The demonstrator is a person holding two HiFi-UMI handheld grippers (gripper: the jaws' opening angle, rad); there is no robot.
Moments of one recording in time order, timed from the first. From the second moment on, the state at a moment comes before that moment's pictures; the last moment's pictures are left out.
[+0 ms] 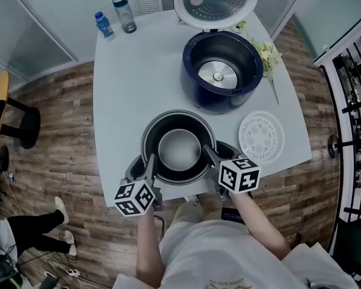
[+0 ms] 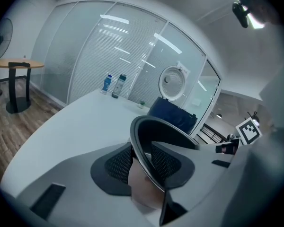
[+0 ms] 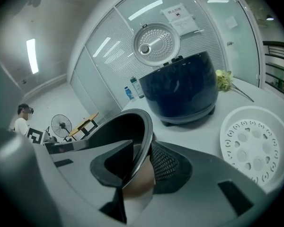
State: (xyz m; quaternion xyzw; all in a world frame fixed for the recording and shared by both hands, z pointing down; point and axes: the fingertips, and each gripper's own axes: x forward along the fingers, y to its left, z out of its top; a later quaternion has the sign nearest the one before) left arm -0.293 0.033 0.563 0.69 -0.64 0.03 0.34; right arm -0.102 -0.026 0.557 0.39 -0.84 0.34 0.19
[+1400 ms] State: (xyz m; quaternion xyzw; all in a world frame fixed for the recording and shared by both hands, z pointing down) left arm -0.282 0.013 0.411 0.74 -0.64 -0.03 0.22; right arm -0.084 -0.039 0.415 0.40 -0.88 0.26 0.07
